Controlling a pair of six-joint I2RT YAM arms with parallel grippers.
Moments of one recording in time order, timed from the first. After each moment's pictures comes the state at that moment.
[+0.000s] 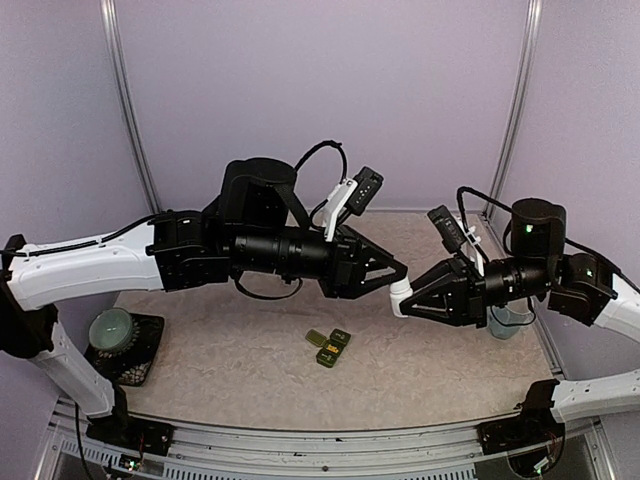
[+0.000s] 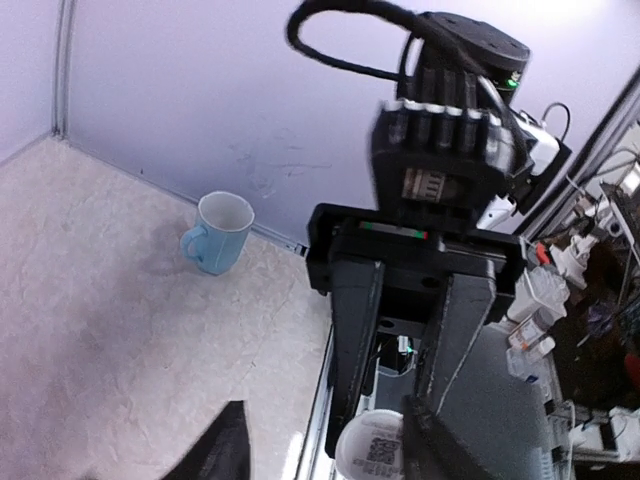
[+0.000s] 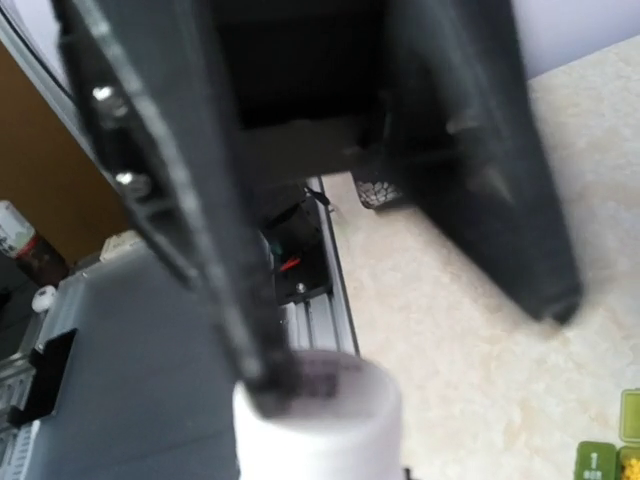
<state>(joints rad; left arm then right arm) -1.21 1.57 1.49 -0.16 0.28 -0.33 0.89 0.88 0.90 -0.29 -0.66 0.23</state>
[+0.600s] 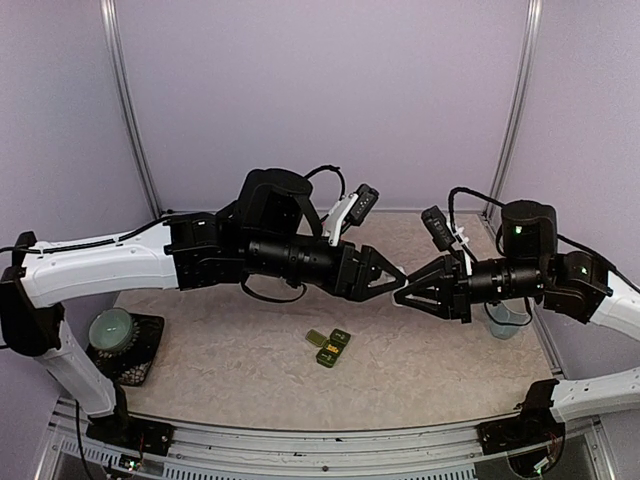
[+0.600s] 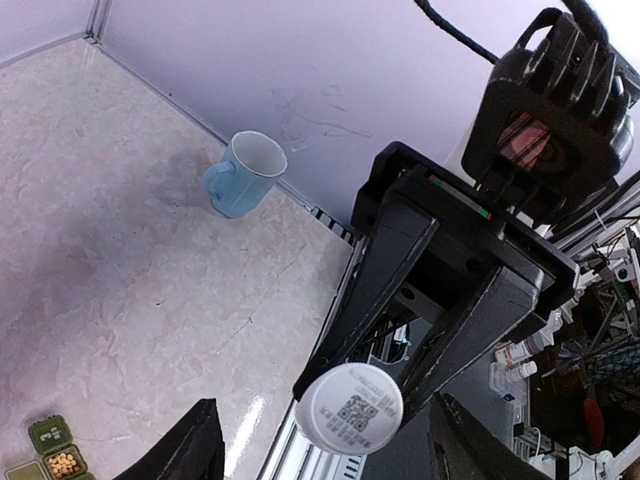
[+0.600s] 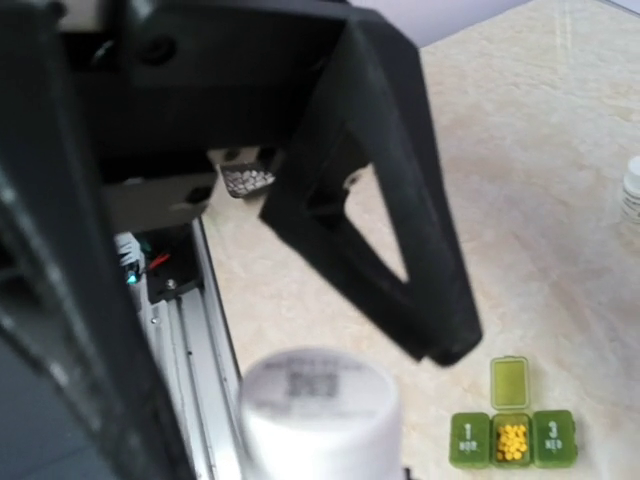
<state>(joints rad) -1.17 1.62 1.48 -0.22 0.26 -0.52 0.89 0.91 0.91 -0.35 -0.45 0.16</state>
